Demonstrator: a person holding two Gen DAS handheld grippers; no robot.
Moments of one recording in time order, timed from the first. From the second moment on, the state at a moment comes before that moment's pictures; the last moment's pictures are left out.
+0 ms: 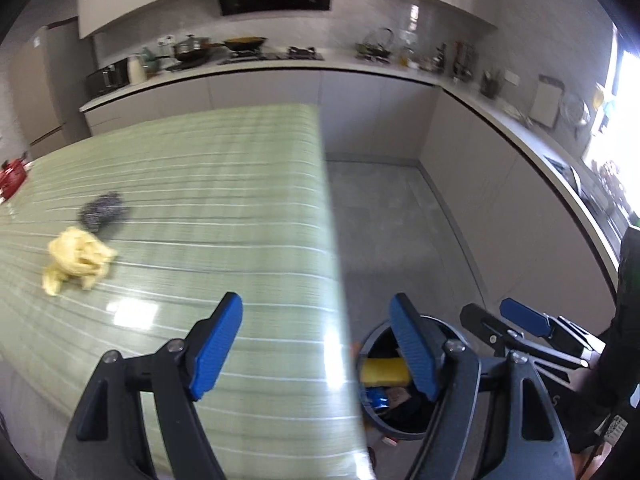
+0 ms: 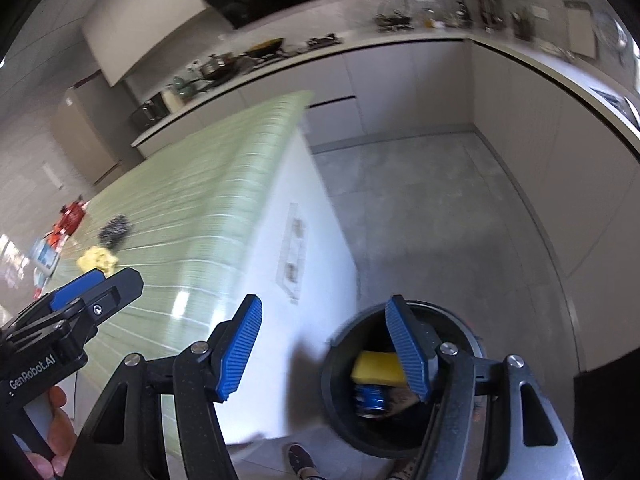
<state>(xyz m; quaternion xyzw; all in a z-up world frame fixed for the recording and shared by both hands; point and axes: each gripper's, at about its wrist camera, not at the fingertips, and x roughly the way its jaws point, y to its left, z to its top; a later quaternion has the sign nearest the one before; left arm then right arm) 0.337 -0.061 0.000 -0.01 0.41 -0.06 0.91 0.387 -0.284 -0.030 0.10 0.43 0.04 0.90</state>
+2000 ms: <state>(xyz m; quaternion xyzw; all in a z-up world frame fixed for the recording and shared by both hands) 0.456 0.256 -0.052 -0.05 0.43 0.02 0.90 0.536 0.080 -0.097 0.03 0.46 0.14 0.87</state>
